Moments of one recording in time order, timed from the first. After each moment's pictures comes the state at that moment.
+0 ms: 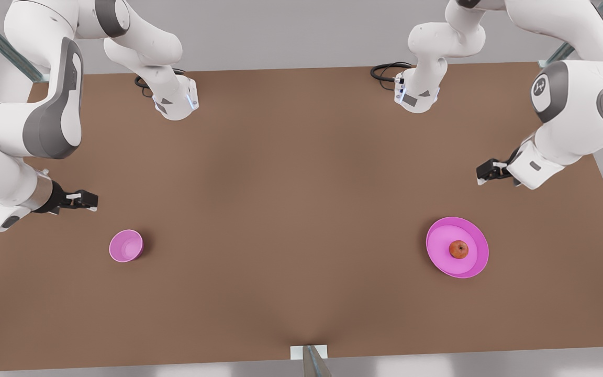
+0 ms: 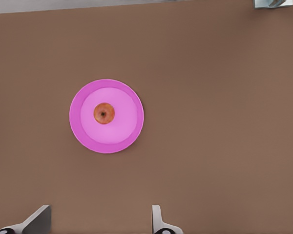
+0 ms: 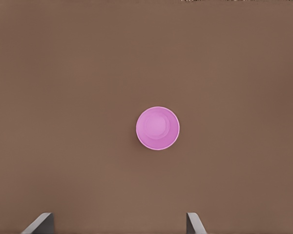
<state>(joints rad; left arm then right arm) -0.06 0.16 -0.01 -1.41 -0.02 1.53 0.02 -0.05 0.29 0.03 -1.27 -0.06 1.47 -0.11</state>
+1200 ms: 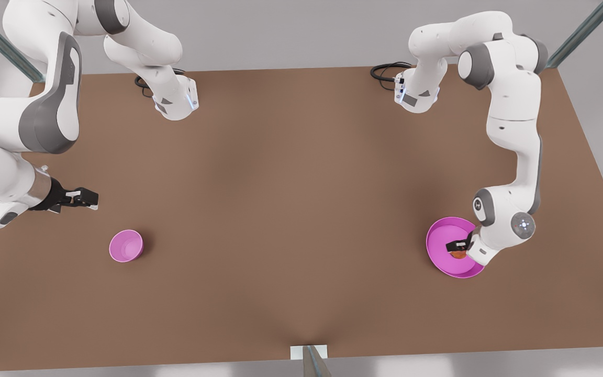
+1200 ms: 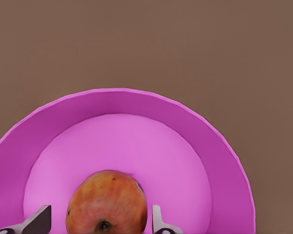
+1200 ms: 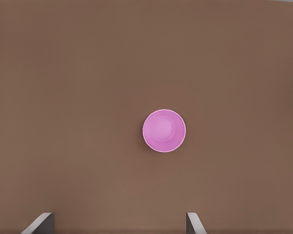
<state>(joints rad) 0.08 0.72 -0.01 -1.68 -0.09 2.37 0.05 -0.06 0.27 0.03 -1.29 -0.03 1.49 -0.10</state>
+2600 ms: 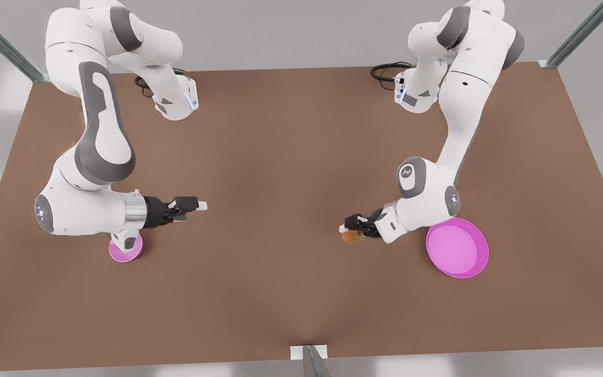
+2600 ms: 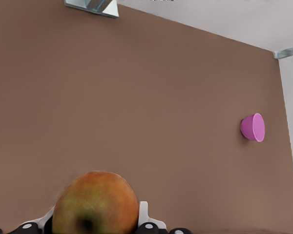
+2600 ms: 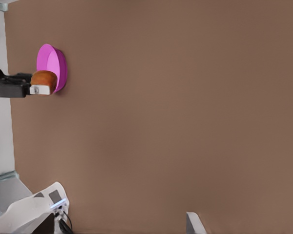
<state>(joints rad) -0.11 0.58 -0.37 -1.60 -0.67 2.34 0.17 0.09 0.44 0.12 -1.34 0.66 1.60 -0.08</state>
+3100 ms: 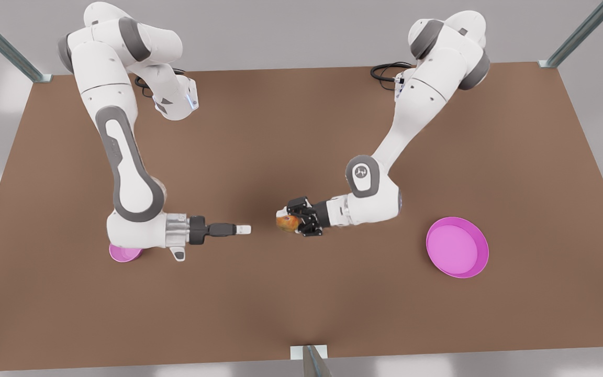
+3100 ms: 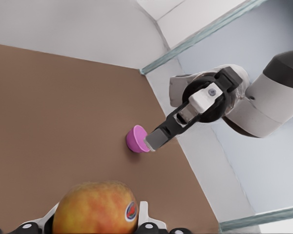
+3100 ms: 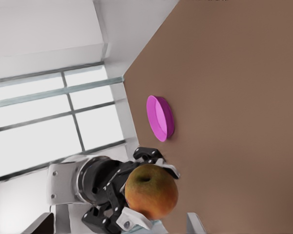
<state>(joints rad) -0.34 0.73 -0.38 -1.39 -1.24 2.43 0.83 0.10 0.54 0.17 -1.56 1.36 1.93 -0.21</state>
